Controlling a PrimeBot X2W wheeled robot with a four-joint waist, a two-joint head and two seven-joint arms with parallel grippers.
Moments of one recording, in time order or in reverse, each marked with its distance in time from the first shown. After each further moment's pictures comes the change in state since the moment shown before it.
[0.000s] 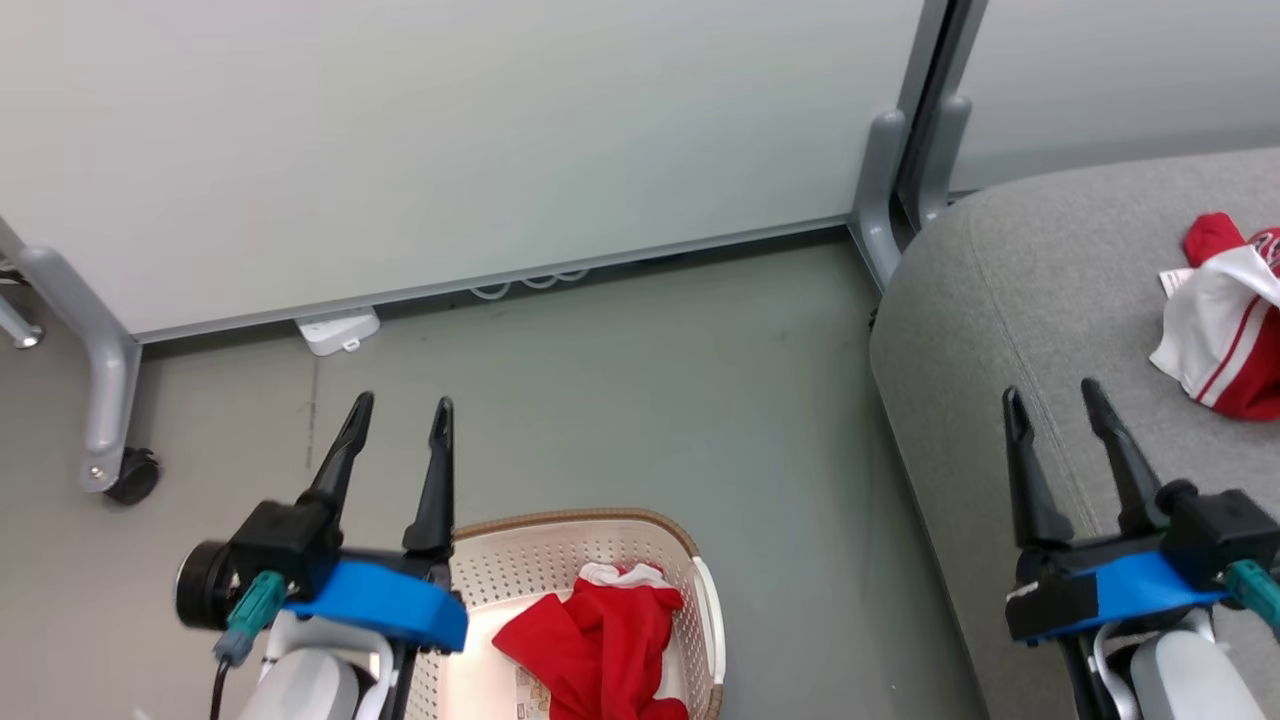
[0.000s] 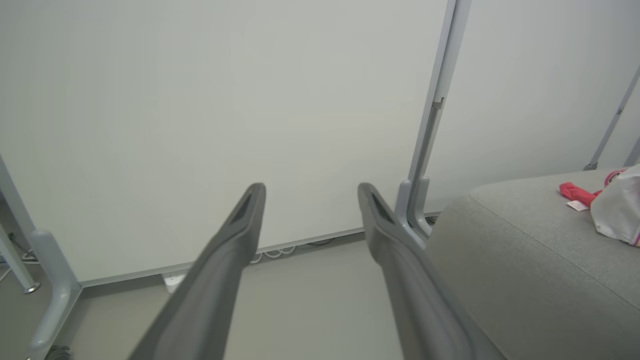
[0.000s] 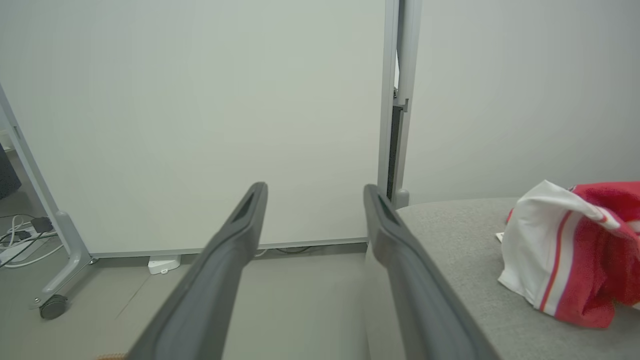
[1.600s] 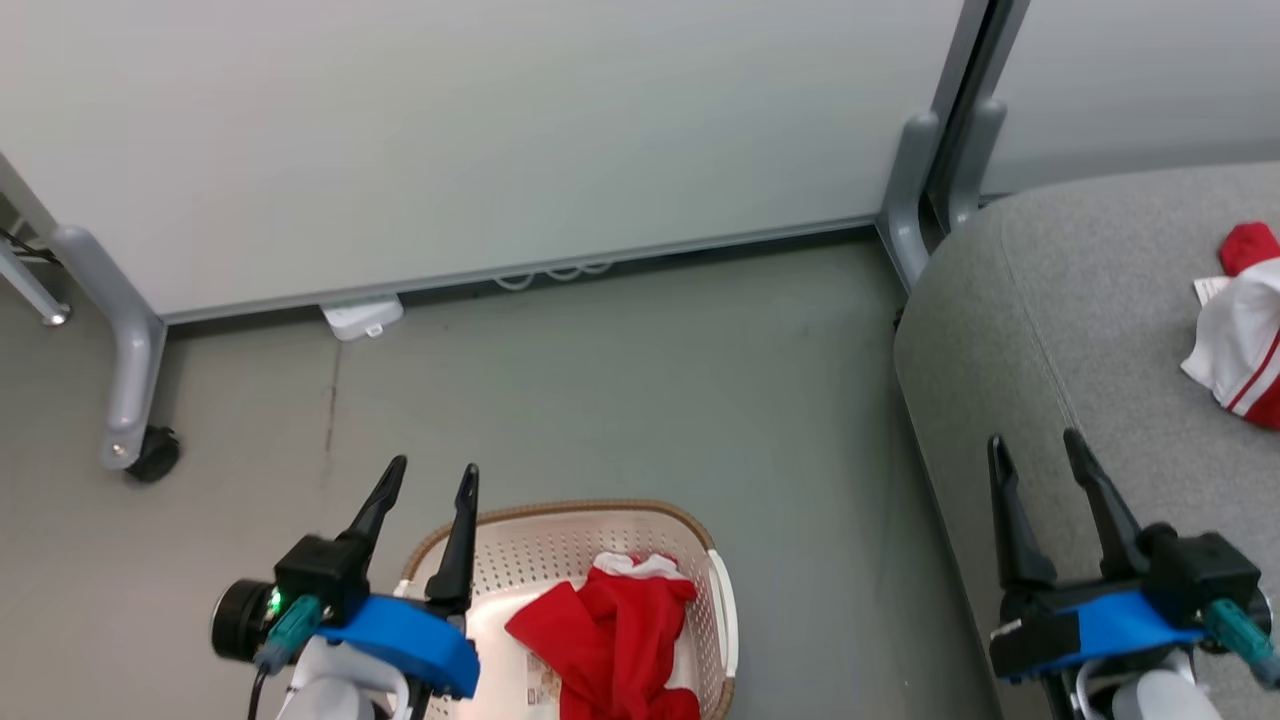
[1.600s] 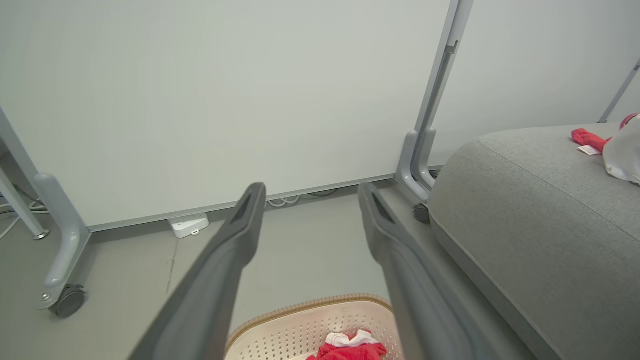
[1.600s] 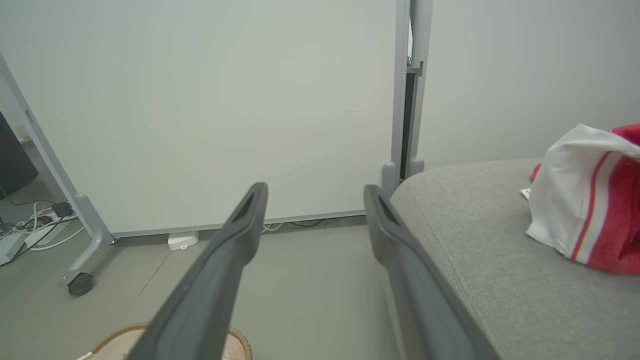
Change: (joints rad) left arm 0.073 -0.167 0.243 0.176 0.250 -0.239 0.000; right arm 0.091 0.055 -0.013 0.001 -0.013 0.000 0.000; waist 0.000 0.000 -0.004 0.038
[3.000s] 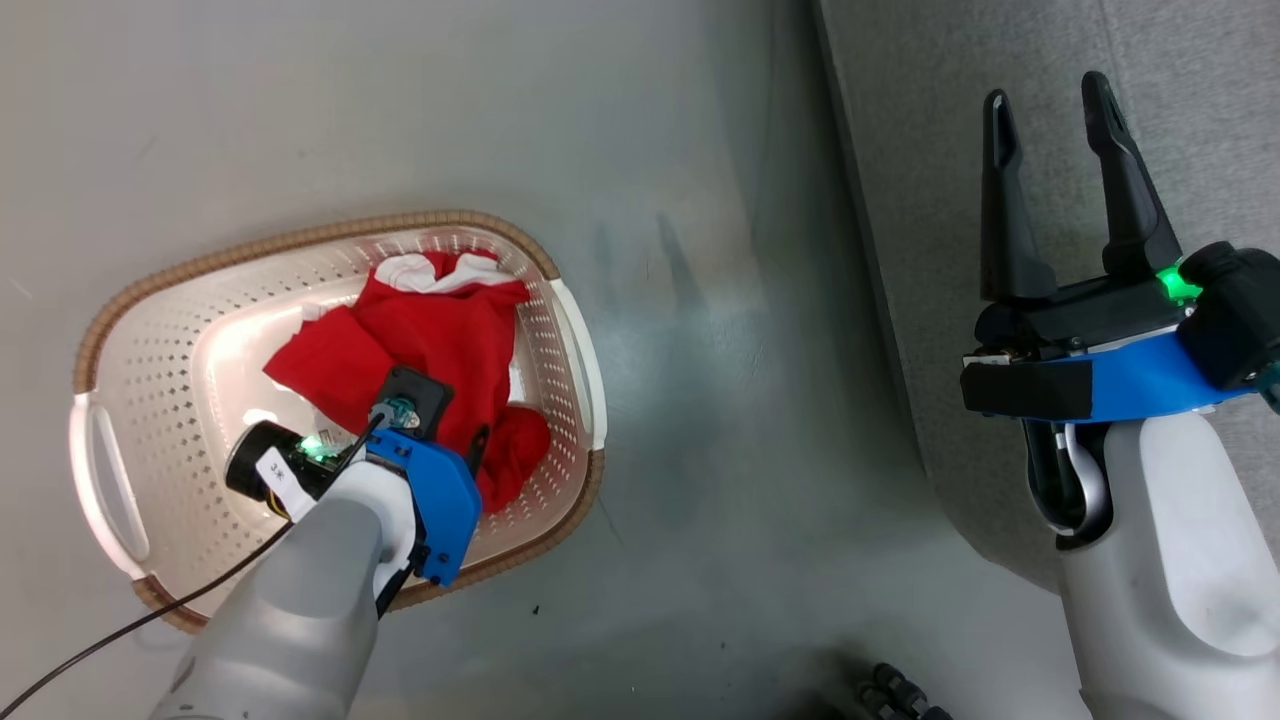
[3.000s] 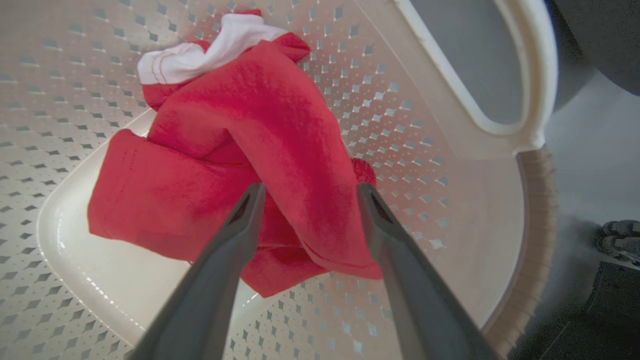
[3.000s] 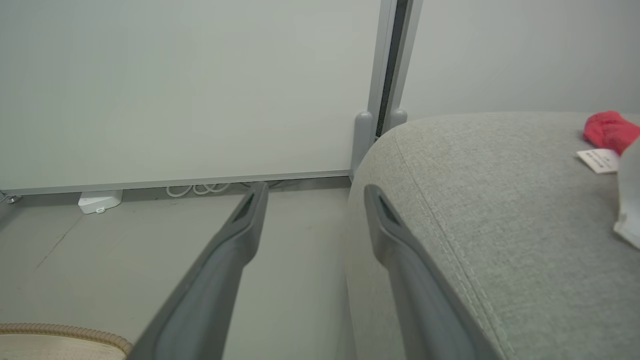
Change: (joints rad) left arm -0.620 0.038 -0.524 0.811 -0.146 -0.020 0.174; right arm -0.429 0.030 0.052 -0.103 -0.017 0.000 0.000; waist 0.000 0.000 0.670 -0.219
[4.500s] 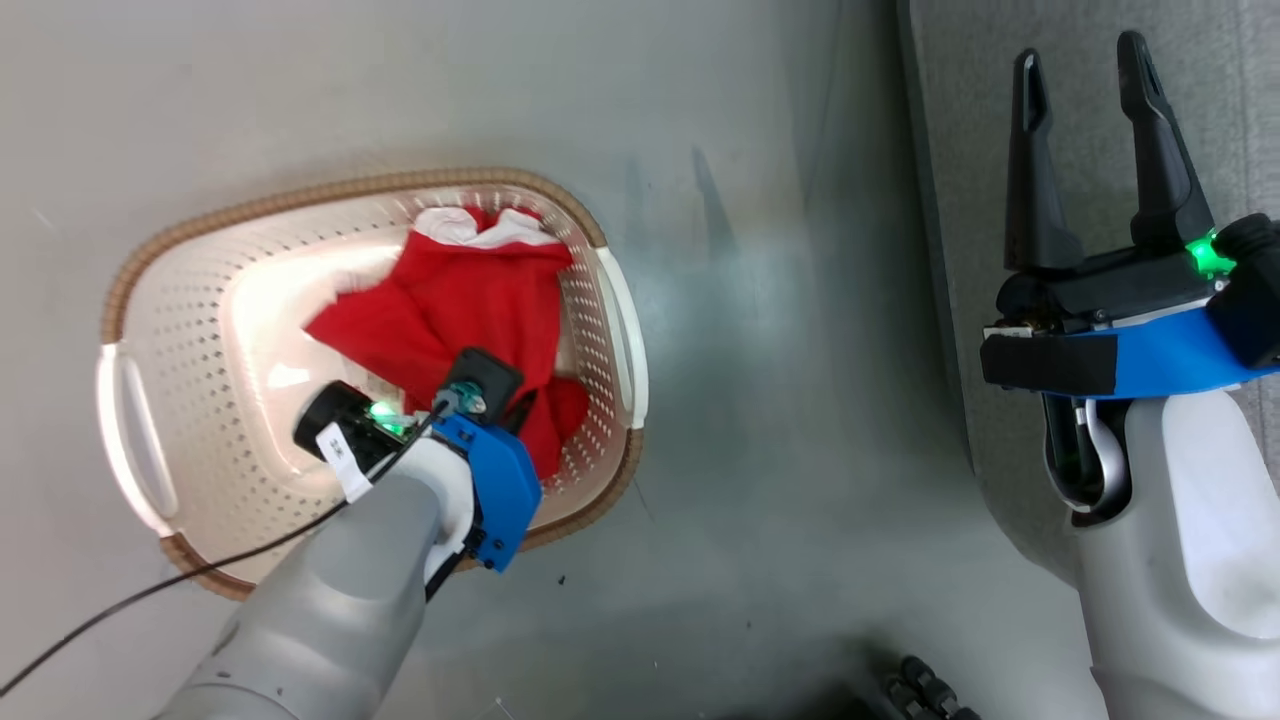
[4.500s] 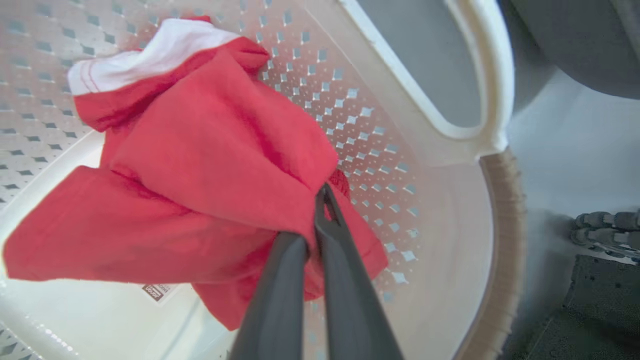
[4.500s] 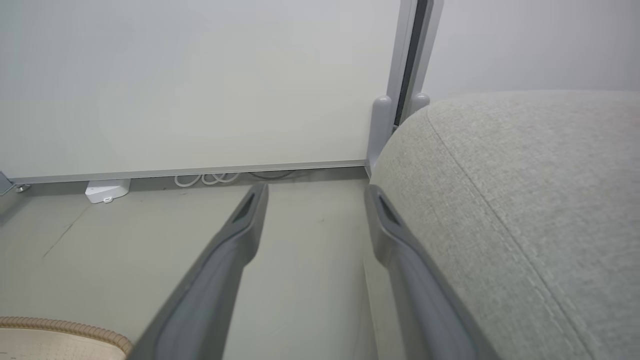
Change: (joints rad) left arm -0.071 -0.007 -0.346 -0.058 -0.260 0.000 -0.045; right arm -0.037 -0.004 -0.023 -0.009 -0.011 0.000 0.000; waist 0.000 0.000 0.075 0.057
